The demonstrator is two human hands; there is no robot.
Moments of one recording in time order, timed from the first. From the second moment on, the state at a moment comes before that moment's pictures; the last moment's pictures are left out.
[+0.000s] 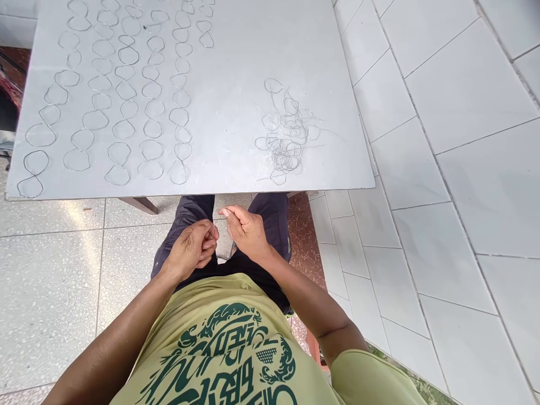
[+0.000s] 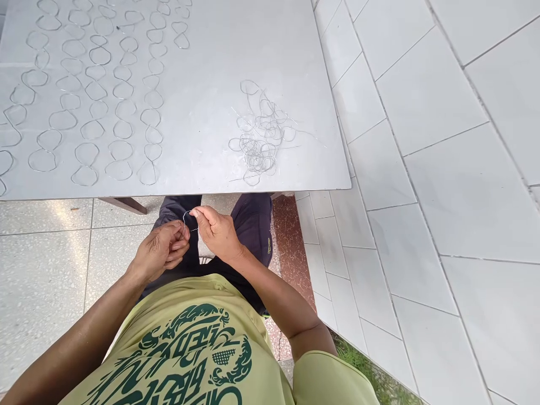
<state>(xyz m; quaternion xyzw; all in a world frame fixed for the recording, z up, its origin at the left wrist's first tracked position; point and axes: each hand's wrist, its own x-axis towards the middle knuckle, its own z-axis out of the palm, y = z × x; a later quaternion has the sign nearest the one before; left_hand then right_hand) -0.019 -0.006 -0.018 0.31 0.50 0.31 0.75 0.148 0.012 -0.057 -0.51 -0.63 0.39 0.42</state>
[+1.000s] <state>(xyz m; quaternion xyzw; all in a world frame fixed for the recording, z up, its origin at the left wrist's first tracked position) -0.041 -0.016 -0.038 0.51 0.40 0.28 0.71 0.135 0.004 -0.049 -0.53 -0.53 0.44 0.49</state>
